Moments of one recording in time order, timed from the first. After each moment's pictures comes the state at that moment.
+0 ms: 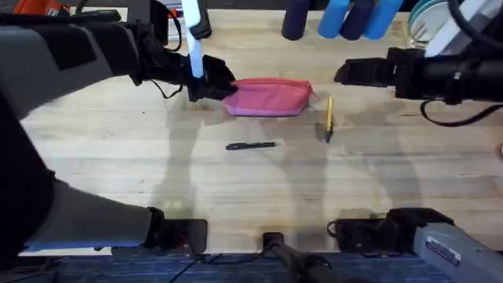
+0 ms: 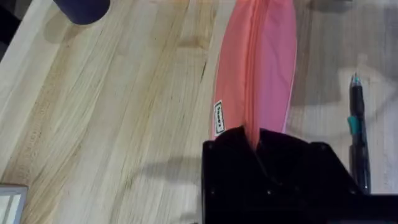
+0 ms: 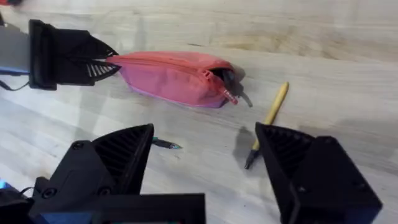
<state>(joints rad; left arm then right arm) -0.04 1.64 0.99 -0.49 0.86 1.15 -0.01 1.02 0.95 -0.79 -0.48 0.10</state>
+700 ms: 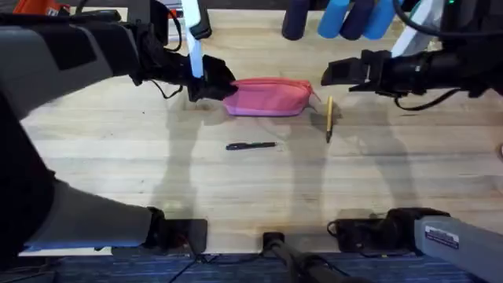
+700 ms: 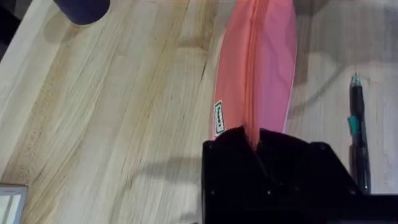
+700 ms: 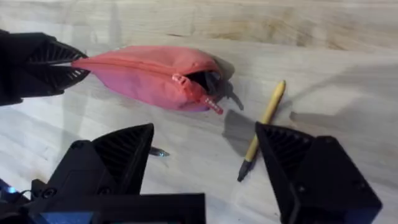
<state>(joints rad) -0.04 1.64 0.99 -0.49 0.86 1.15 -0.01 1.26 0.95 -0.69 -0.49 0.11</state>
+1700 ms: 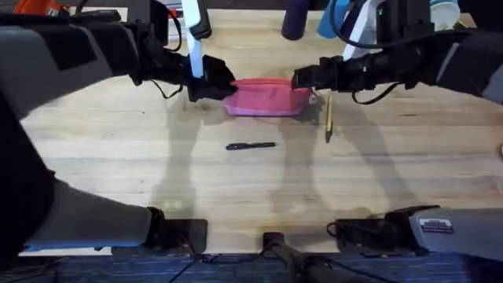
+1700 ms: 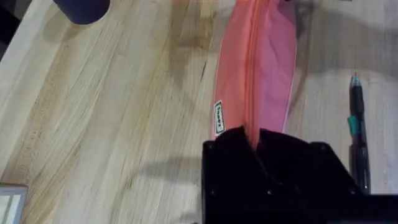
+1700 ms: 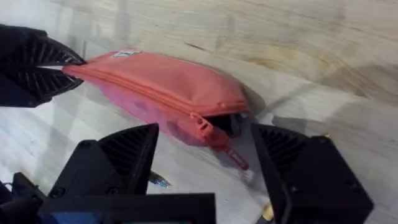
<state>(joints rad) -0.04 1.64 0.99 -0.49 0.86 1.15 0.15 1.51 0.95 -0.44 -0.49 0.11</state>
